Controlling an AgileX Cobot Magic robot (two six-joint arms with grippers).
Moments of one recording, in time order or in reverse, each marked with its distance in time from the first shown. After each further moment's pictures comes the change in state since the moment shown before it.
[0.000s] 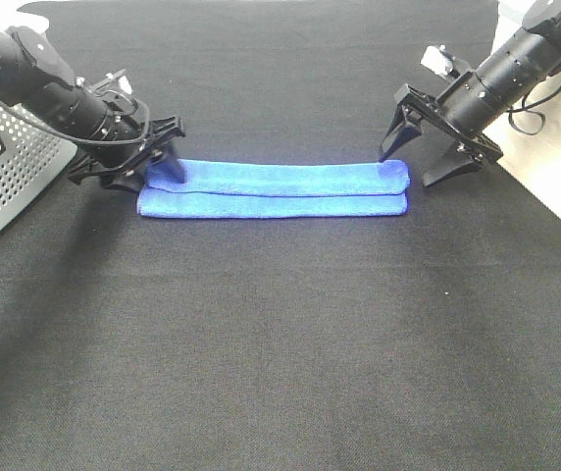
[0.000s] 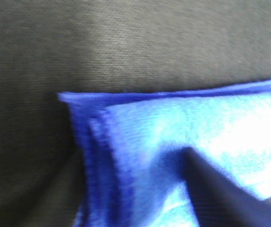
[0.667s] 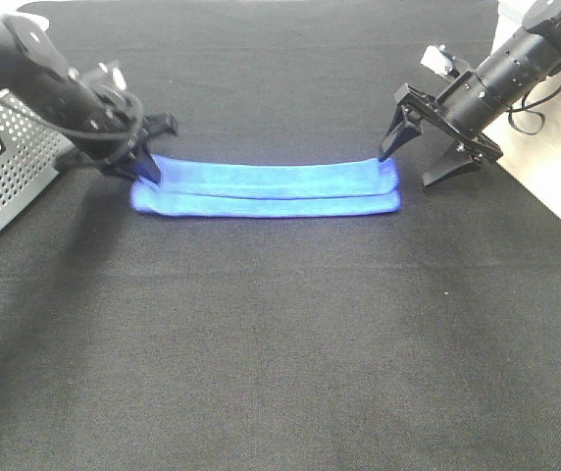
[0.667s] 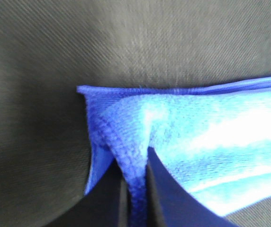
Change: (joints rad) left arm 0.013 -0.036 -0.002 0.113 0.023 -0.056; right arm 0.000 0.000 0.000 0.000 -0.004 0.000
